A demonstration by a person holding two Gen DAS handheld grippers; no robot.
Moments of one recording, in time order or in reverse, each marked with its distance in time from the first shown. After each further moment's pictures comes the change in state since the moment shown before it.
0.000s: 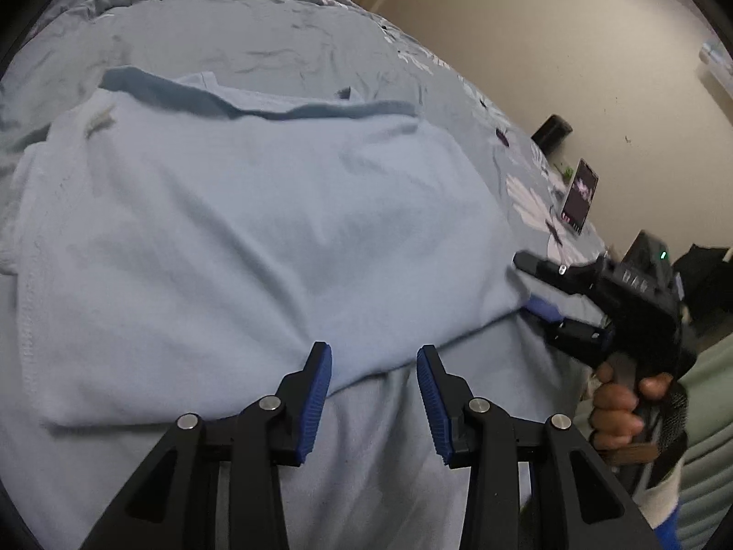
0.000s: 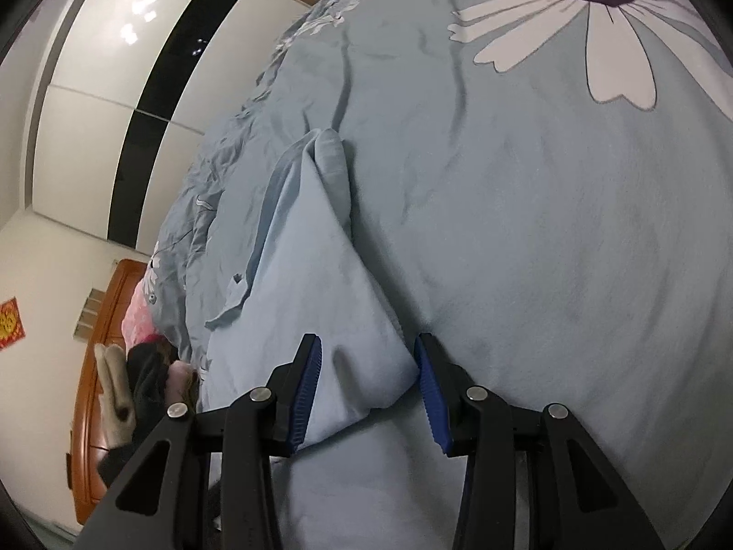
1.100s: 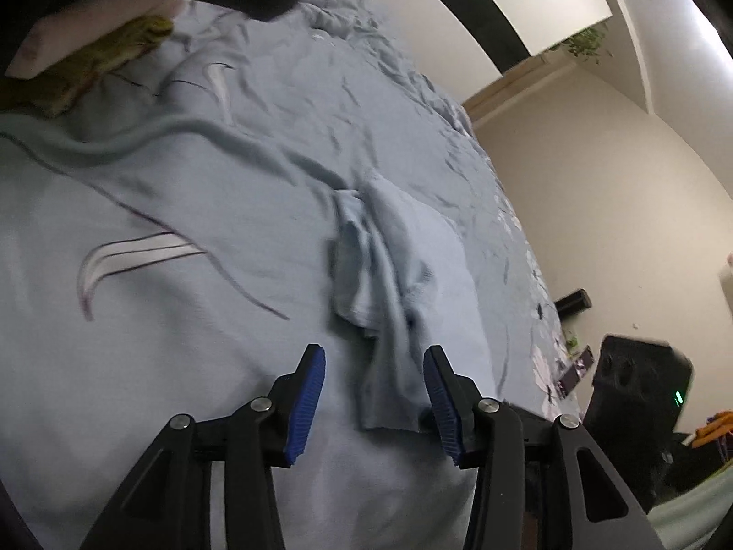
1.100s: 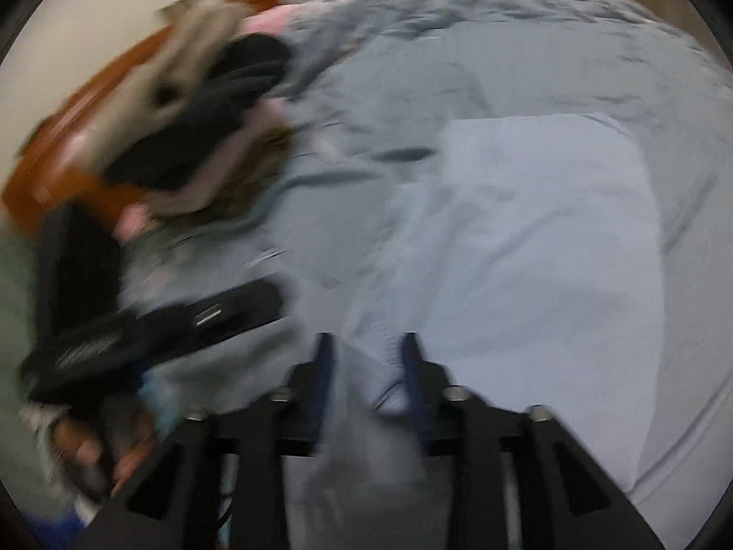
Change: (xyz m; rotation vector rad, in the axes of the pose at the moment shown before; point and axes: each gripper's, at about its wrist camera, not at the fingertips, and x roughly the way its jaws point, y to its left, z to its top) left arm -0.139 0.155 -0.020 -0.446 -0.305 -0.041; right arm 0.121 0.229 -0.159 -0.917 0.393 0.088
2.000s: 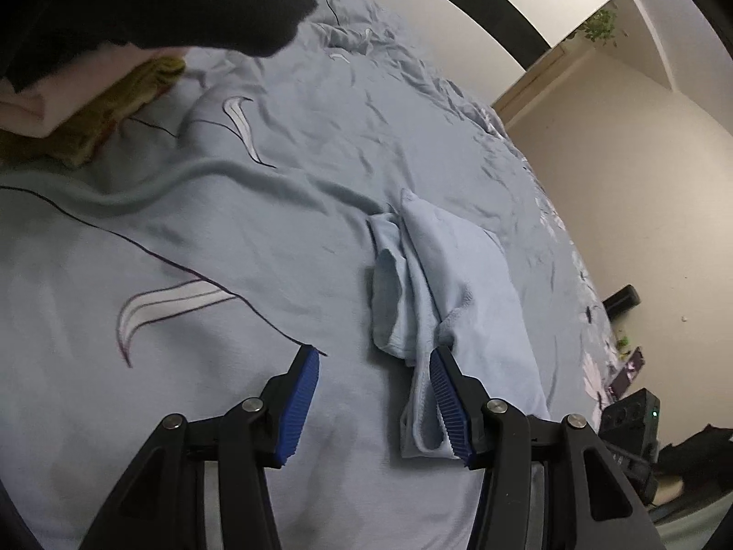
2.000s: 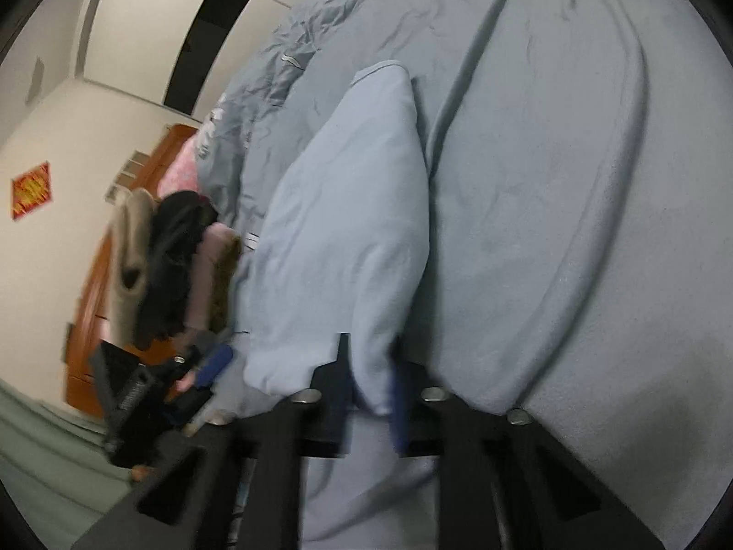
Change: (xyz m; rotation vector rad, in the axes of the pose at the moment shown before) left arm 0.000 -0.007 0.008 0.049 -0.039 0.173; right arm -0.038 -0.139 -0.067 0.617 -0.178 0.151
